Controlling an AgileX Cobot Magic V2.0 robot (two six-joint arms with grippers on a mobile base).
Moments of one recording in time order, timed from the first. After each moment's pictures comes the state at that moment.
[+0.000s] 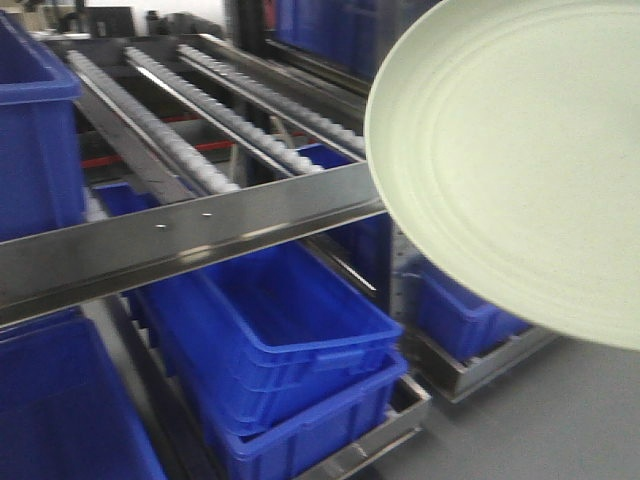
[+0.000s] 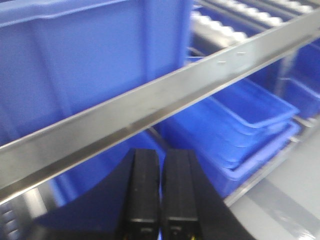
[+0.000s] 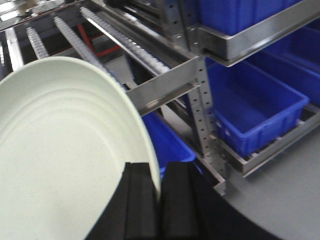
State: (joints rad) left arm -0.13 -0.01 0.00 0.22 0.35 -0.18; right arm 0.17 0.43 -0.22 0.00 0.02 0.36
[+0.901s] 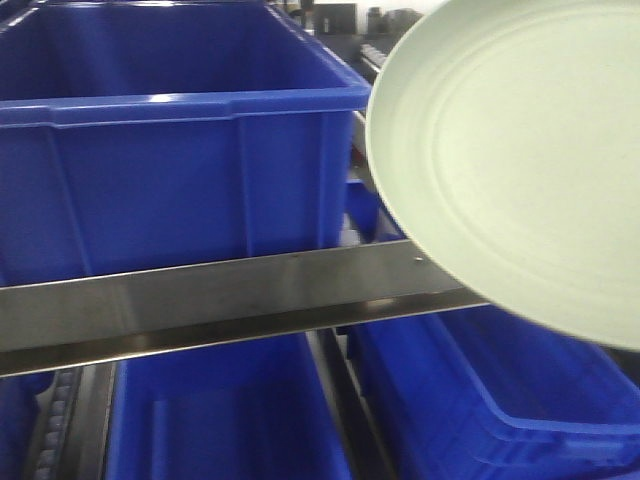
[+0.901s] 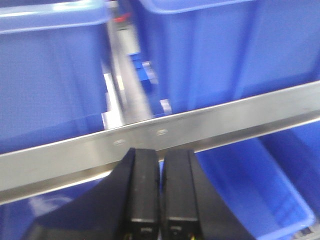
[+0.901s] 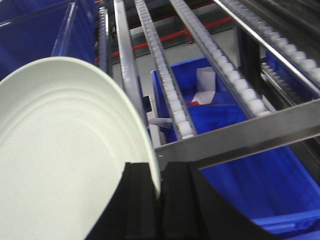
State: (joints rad) left arm -0.13 -0.01 0.00 0.22 0.35 -0.18; right arm 0.17 0.43 -0.22 0.00 0.02 0.36
